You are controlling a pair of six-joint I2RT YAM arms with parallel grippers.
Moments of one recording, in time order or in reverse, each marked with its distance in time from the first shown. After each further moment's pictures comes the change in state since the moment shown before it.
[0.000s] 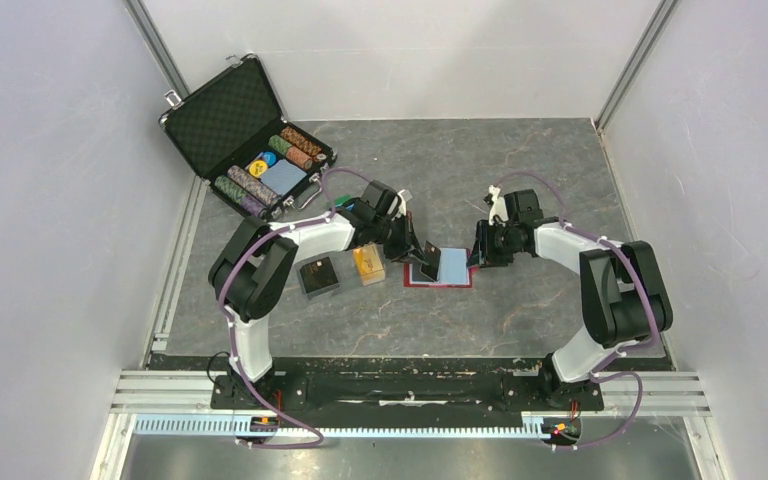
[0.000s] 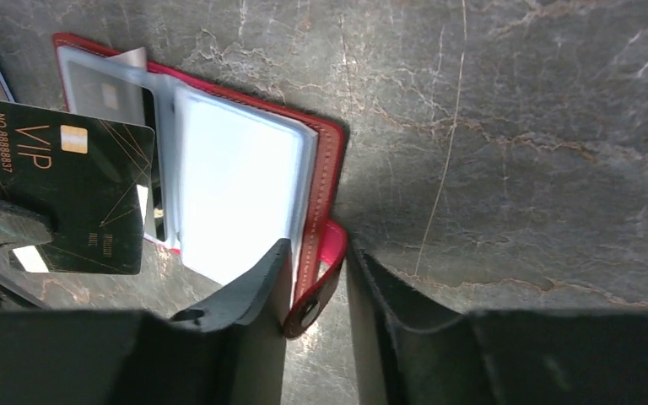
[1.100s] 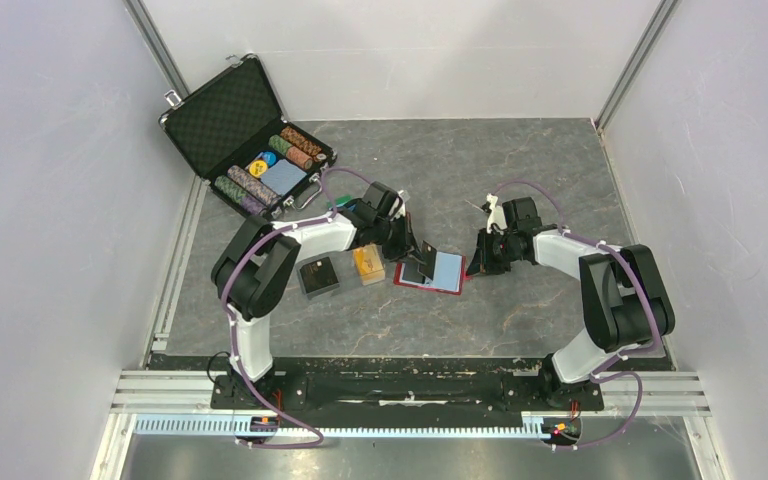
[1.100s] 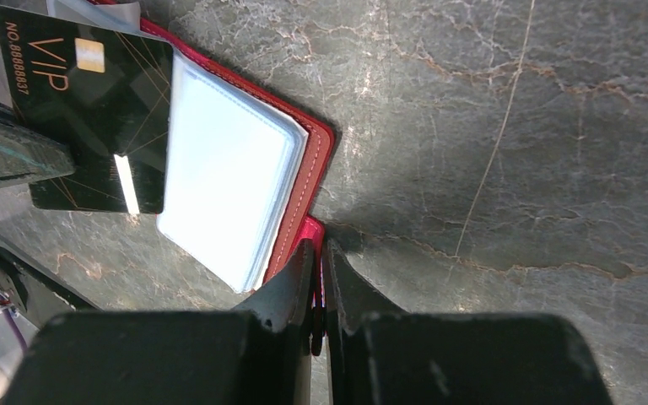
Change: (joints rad) left arm -0.002 0.014 0.009 -0.019 -0.080 0.013; right arm 0.021 -0.021 -0.063 0.019 -0.044 0.026
